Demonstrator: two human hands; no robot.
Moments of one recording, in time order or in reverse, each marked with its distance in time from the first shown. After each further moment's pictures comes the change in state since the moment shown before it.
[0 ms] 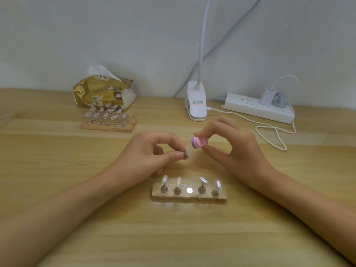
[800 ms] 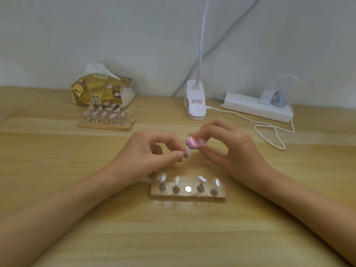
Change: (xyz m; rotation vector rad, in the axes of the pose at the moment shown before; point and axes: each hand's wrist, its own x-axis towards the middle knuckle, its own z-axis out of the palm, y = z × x) left_hand 0.000 0.003 0.000 0.035 -0.006 -0.013; right_hand -0.003 0.006 0.002 -0.087 -0.037 -0.030
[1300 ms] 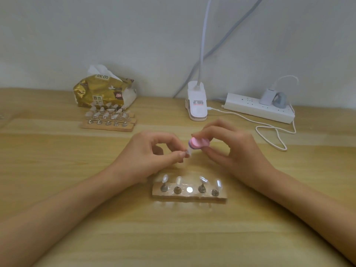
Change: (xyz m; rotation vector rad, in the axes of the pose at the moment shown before) left_hand -0.001 0.002 0.000 -0.003 0.011 -0.009; right_hand 0.000 -0.001 -0.001 0.010 -0.006 0.022
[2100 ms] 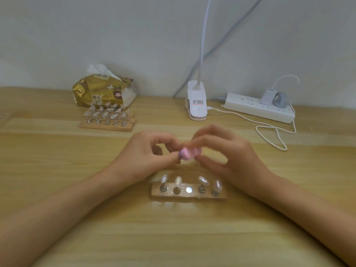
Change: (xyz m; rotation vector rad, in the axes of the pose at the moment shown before) left_hand 0.000 0.000 0.000 -0.019 0.013 0.005; right_hand -0.001 -0.002 0.004 -0.017 -0.019 -0.140
